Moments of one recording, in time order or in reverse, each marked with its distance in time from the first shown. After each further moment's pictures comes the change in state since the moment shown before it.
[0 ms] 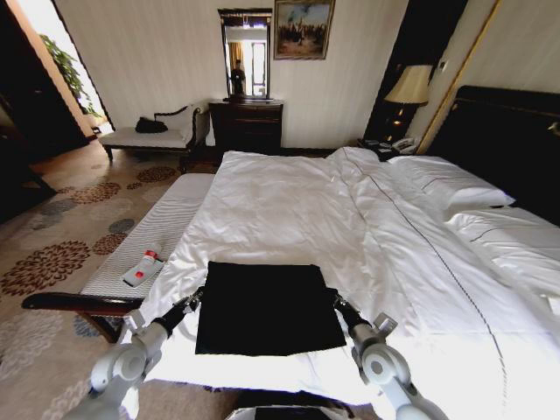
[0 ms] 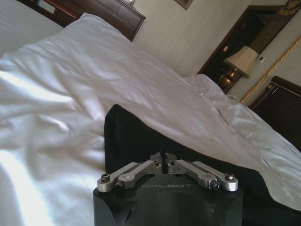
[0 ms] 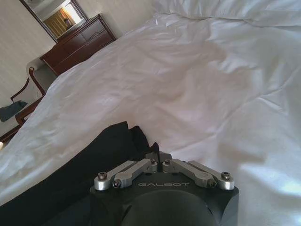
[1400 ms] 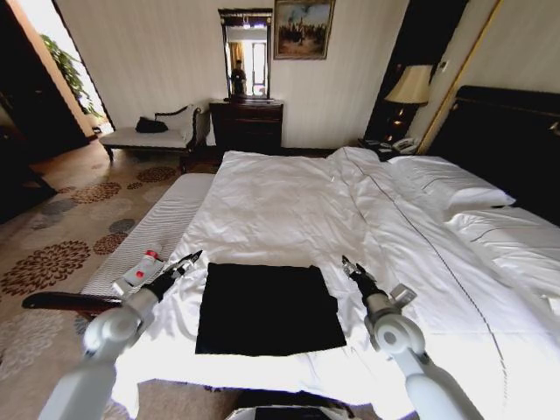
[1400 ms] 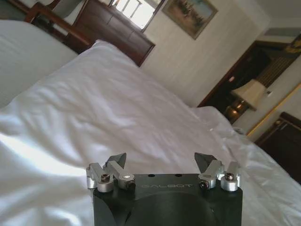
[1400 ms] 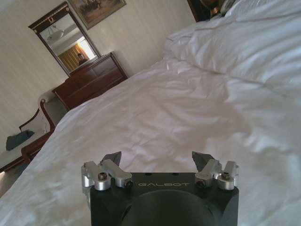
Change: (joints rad) left arm -0.354 0.030 0.016 0.242 -0.119 0.075 -0.036; right arm 0.203 -0.028 0.025 -0.018 0.013 -0.025 0.047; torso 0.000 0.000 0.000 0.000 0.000
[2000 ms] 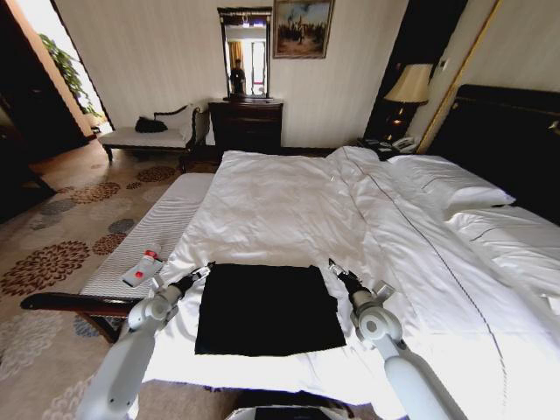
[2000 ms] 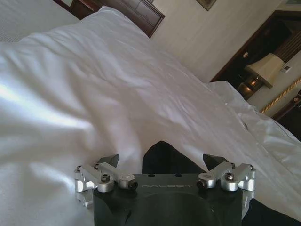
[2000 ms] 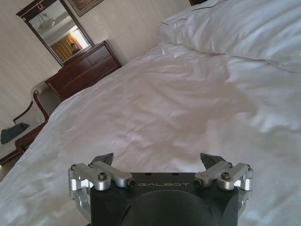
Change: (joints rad) left arm -0.157 -0.083 0.156 0.234 0.138 -0.021 0.027; right arm 0.075 0.028 -0.043 -0.108 0.006 -0.010 -0.001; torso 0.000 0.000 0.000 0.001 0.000
